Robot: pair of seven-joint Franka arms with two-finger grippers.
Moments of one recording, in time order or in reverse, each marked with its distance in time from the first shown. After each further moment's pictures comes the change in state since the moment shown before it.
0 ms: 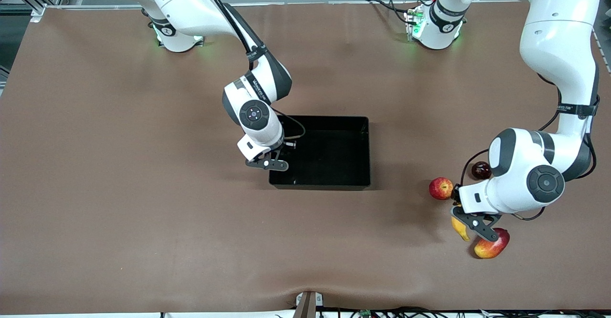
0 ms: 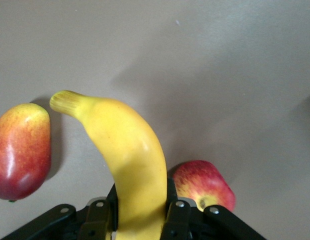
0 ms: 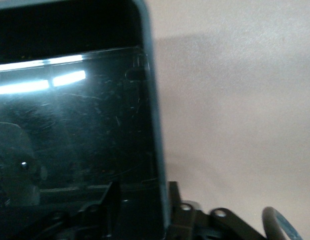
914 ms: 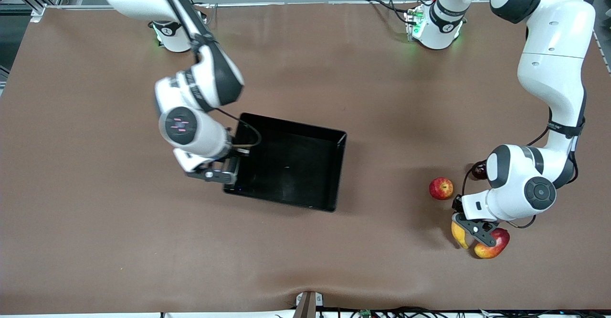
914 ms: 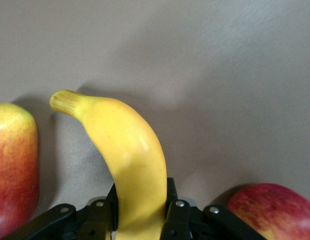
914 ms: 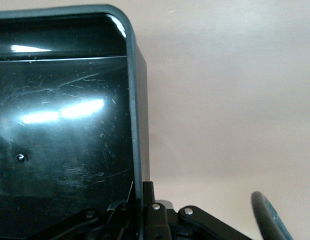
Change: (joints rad) left arm 0.065 0.139 0.002 -0.001 0.000 0.177 0.087; right arm -0.210 -0.196 -0.031 0.087 -0.016 -0.400 -0.123
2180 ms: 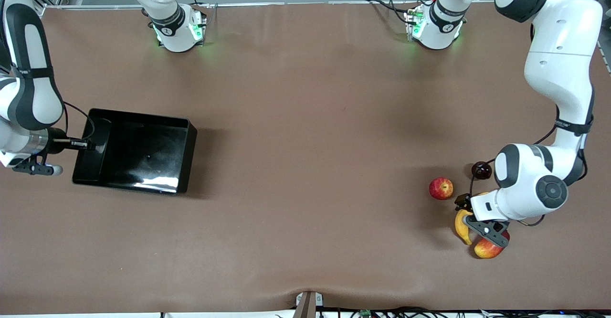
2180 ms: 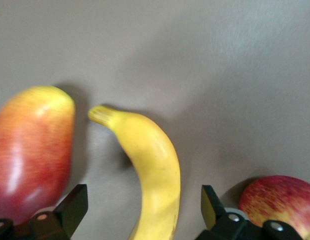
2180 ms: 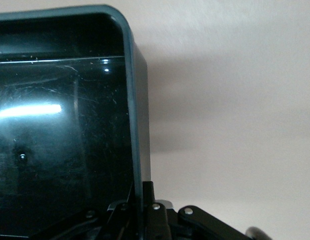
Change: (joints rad) left arm 0.022 -0.045 -0.004 -0.008 -0.003 -0.001 -0.035; right arm -0.743 -0.117 -0.014 -0.399 -0.095 0.192 -0.832
